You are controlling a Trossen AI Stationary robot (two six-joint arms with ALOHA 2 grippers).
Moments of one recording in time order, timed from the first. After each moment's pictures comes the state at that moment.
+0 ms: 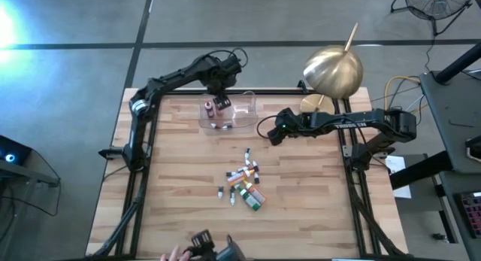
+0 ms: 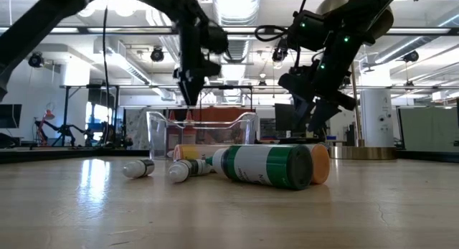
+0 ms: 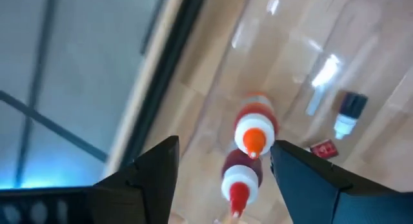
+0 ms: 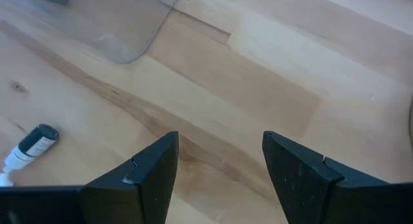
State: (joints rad) left arm 0.59 2.00 1.97 -1.29 -0.23 0.17; right arm -0.27 1.49 0.85 -0.41 0.29 0.71
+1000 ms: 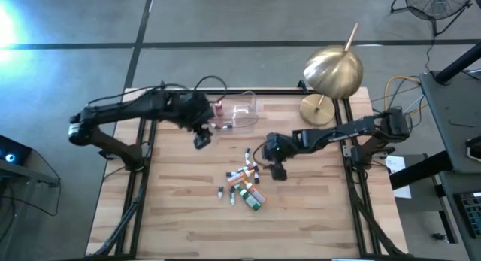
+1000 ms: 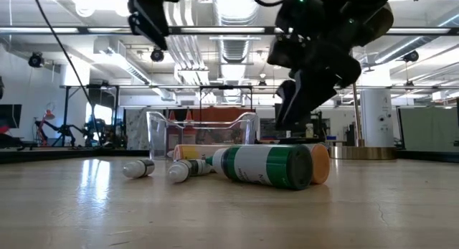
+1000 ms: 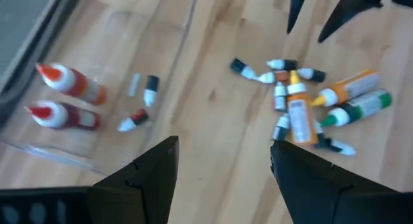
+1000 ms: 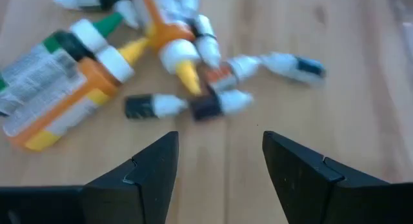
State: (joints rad) left arm 0.19 1.29 1.39 -1.06 -0.05 -0.20; right arm -0.02 1.60 0.89 -0.23 -0.10 -0.03
